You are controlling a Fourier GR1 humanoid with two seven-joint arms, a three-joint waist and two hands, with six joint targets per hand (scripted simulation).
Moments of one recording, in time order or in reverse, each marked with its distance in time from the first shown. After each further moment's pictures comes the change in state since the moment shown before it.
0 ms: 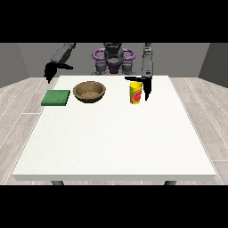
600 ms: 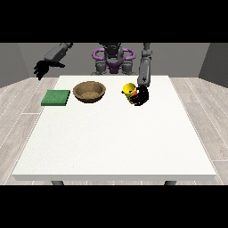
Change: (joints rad) left arm -0.071 0.059 0.030 0.137 -0.148 0.316 -0.110; right arm -0.054 -0.077 -0.033 -0.014 -0.061 0.082 0.021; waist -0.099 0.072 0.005
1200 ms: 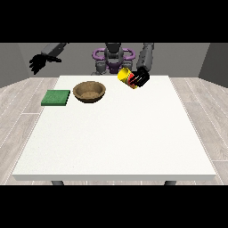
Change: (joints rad) left arm -0.068 -0.039 -0.240 -0.002 -0.294 0.134 0.362; right arm 0.041 -0.070 -0.068 0.284 0.022 0.014 -0.025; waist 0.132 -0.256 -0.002
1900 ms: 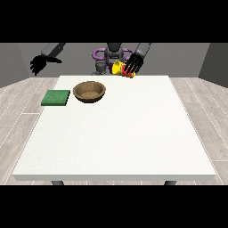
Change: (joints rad) left arm -0.032 -0.078 -0.247 -0.057 -0.382 -0.011 0.400; right arm 0.068 -0.042 -0.034 0.203 0.027 0.014 -0.088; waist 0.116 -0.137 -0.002
